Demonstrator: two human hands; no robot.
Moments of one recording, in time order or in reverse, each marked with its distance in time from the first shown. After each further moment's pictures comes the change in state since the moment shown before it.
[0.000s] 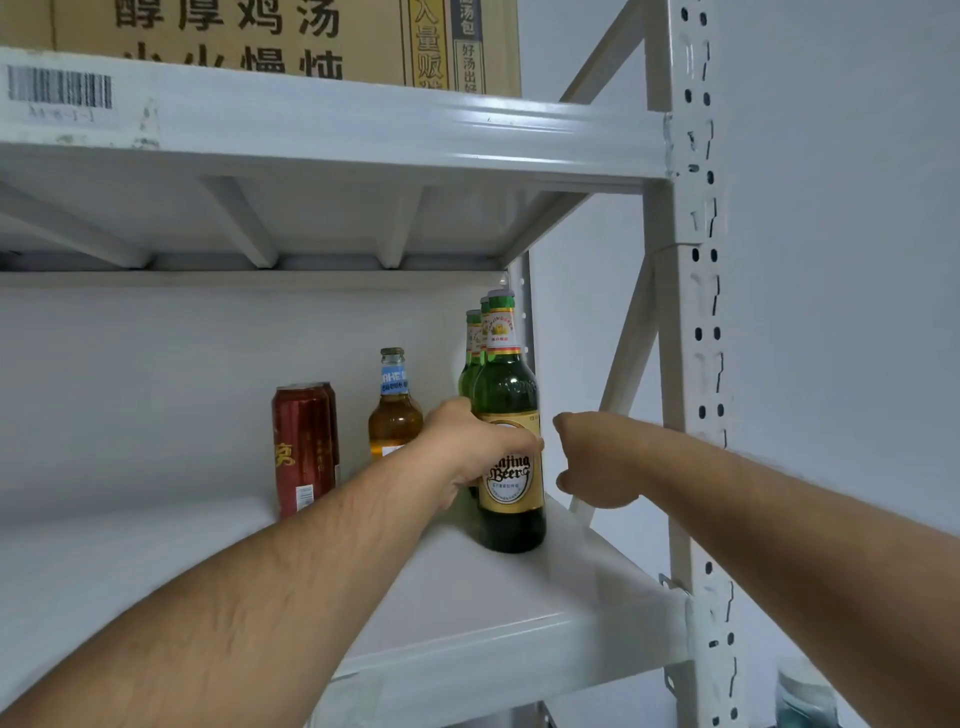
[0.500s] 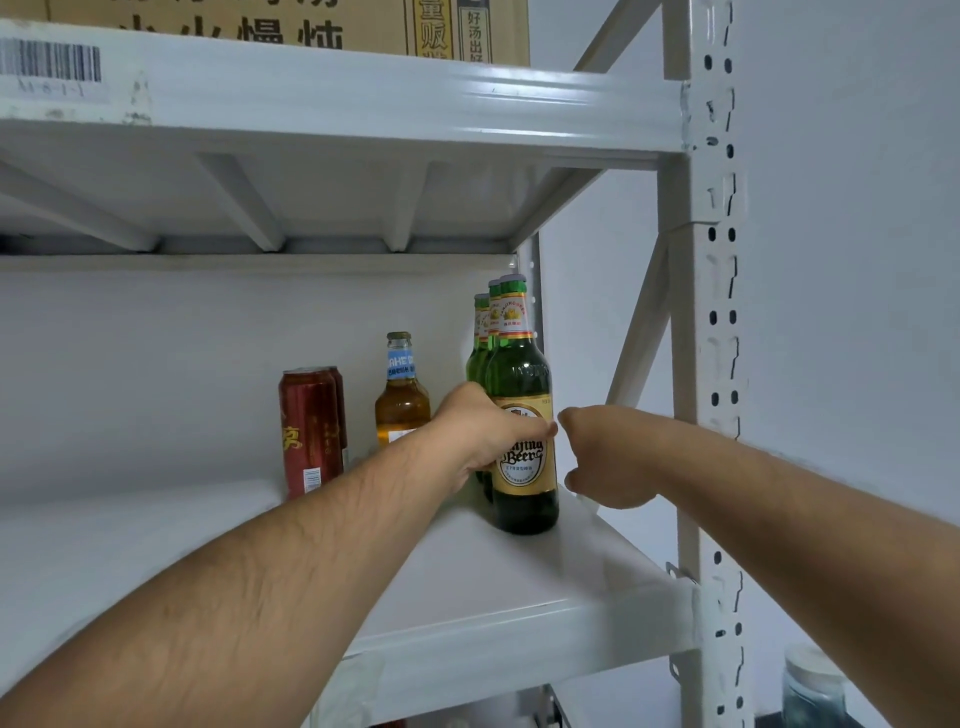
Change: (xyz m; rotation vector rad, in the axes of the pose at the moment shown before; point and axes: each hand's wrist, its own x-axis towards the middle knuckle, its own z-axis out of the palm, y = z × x) left_hand 0.003 0.003 0.008 0.079 -0.003 -0.023; right_hand -0.011 -0.001 -0.002 -0.045 -0.043 -0.039
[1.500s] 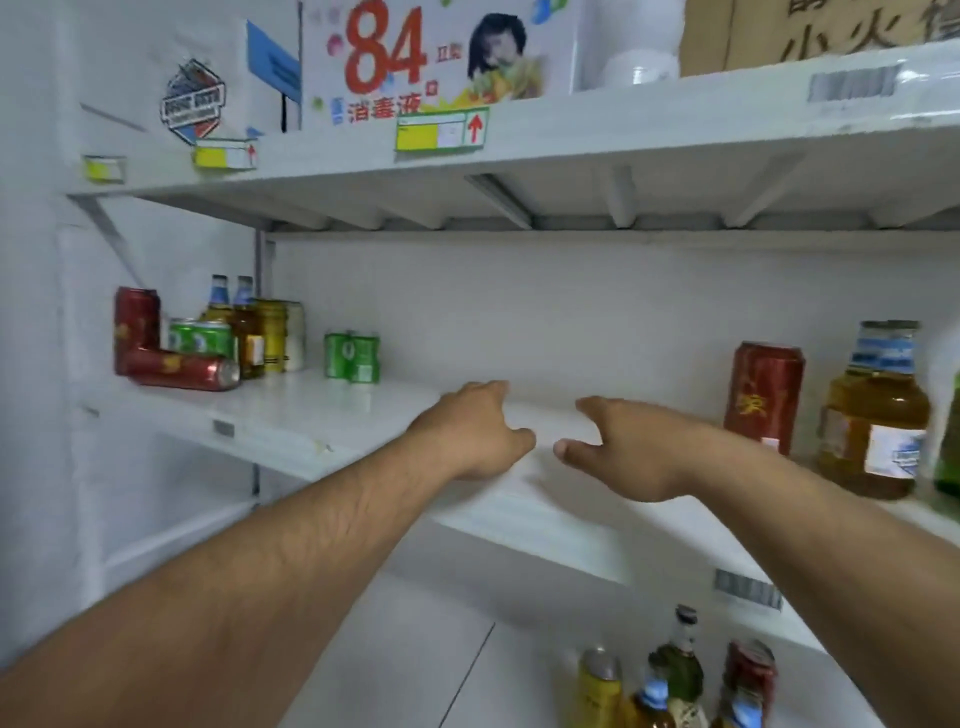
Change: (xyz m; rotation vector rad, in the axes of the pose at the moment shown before) left_hand -0.233 -0.149 -0.368 0.797 0.393 -0.237; right_hand -0.061 -0.375 -0.024 0.198 0.079 -0.660
